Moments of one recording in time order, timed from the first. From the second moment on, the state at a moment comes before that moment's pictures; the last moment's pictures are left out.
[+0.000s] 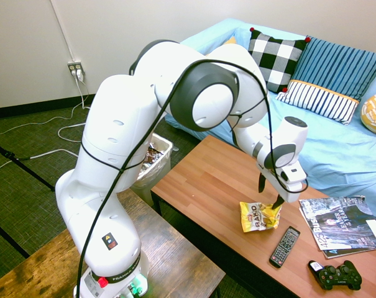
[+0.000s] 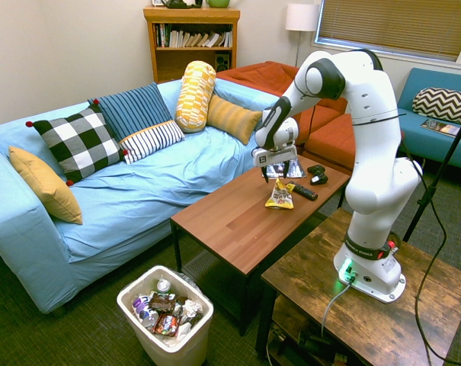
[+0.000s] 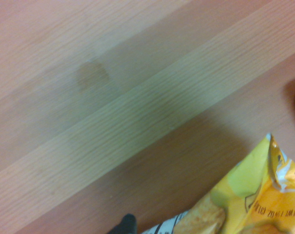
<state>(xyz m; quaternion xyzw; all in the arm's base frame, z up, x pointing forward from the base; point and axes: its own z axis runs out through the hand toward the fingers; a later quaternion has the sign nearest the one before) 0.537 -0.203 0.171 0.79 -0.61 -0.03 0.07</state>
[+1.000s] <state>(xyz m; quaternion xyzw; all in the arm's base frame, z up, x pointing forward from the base) 0.550 -0.213 0.128 0.78 -0.63 -0.05 0.07</state>
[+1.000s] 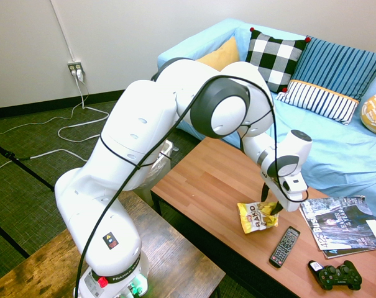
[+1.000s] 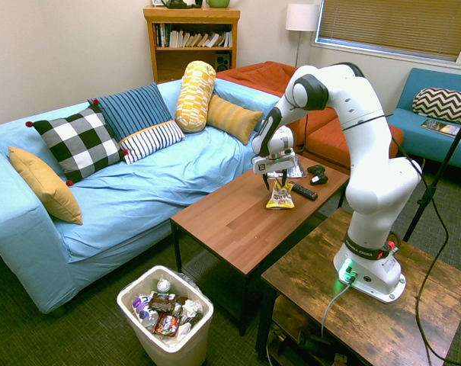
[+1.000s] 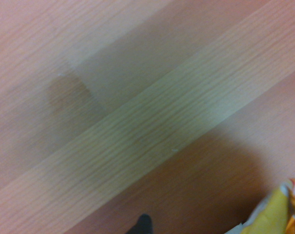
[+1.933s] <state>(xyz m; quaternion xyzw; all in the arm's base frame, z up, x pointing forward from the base) 0.552 -0.204 0.157 0.78 -0.63 -0.04 0.05</state>
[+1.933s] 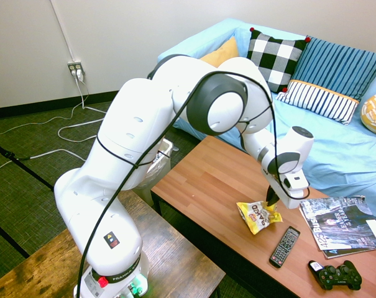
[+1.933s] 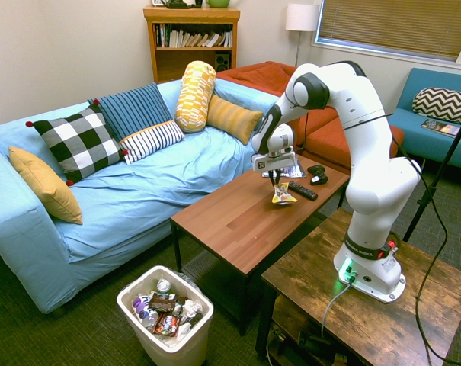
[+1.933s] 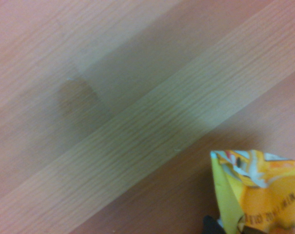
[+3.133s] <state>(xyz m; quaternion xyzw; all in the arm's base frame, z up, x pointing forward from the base) 0.497 0.403 0.263 0.91 -0.39 0.10 0.08</state>
